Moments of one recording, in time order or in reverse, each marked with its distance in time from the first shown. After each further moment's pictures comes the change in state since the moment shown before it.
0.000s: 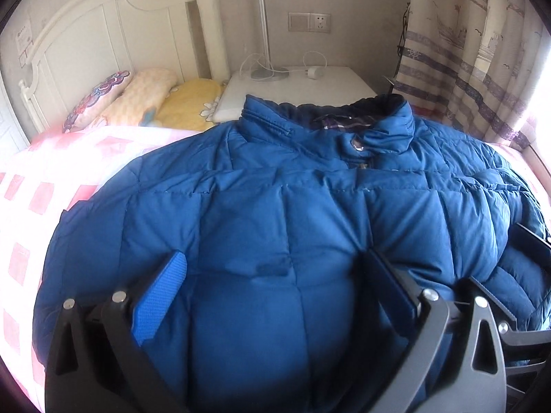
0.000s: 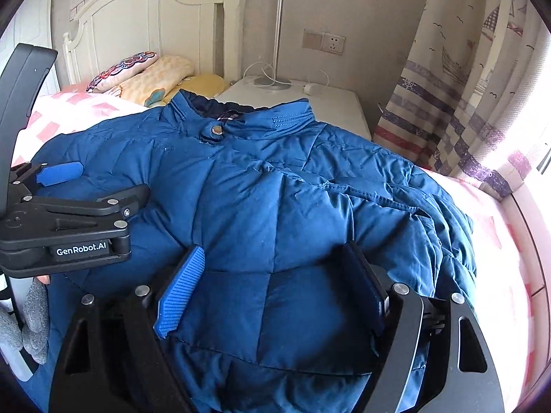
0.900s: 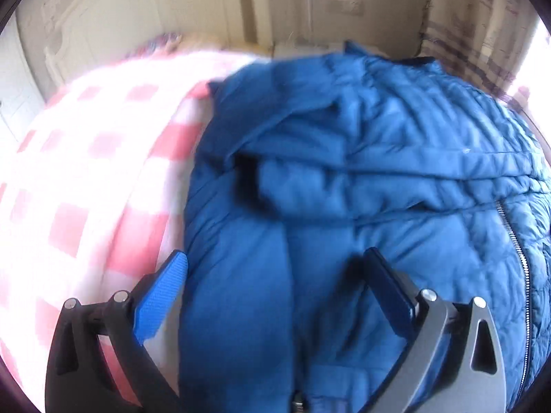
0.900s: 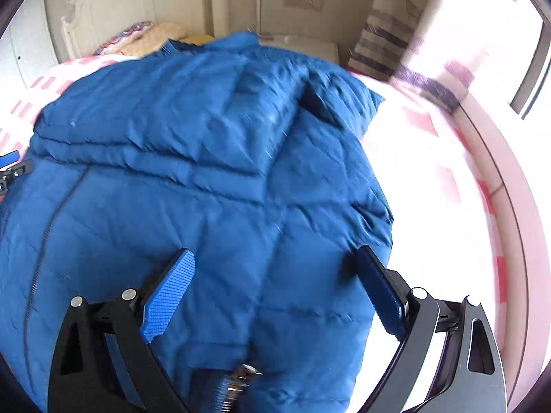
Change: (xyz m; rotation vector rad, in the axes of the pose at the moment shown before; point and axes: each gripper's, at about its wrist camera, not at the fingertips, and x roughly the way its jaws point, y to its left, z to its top) left arm -0.086 0.154 -0.137 -0.111 0.130 -0.037; right arm -0.084 -0.087 -0.110 0.041 0.187 0.051
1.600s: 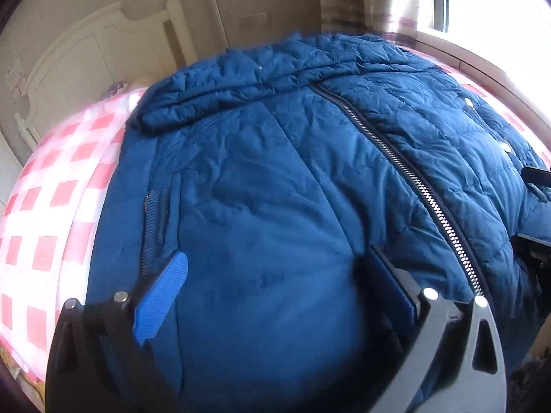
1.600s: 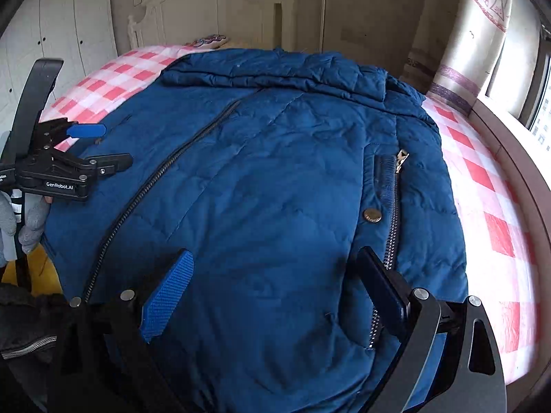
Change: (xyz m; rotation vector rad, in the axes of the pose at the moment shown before) left arm -0.105 -0.135 -0.166 0.338 -0.187 -0.010; right arm -0.108 0.129 -0.176 -0.163 -0.154 0.062
